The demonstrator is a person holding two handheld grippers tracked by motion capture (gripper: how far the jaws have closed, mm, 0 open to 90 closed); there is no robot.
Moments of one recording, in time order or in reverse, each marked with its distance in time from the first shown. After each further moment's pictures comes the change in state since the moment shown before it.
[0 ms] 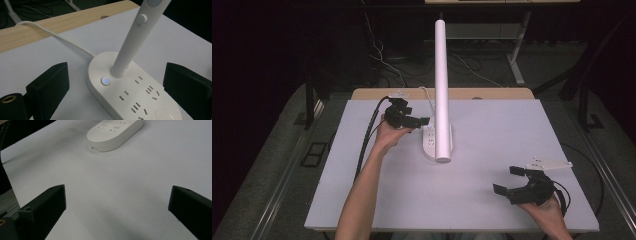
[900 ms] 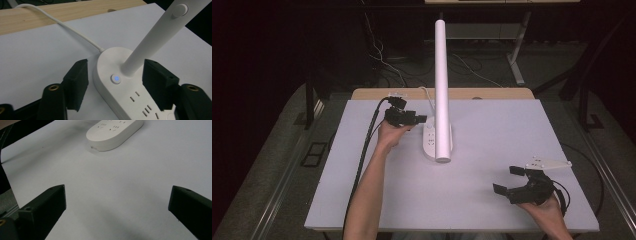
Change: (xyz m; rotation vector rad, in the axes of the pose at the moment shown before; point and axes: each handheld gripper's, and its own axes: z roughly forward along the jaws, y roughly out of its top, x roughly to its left) left arm 0.020 -0.006 0.014 0.035 -0.010 -0.090; right arm -0.001 0.000 0.001 0.001 -0.002 -0.003
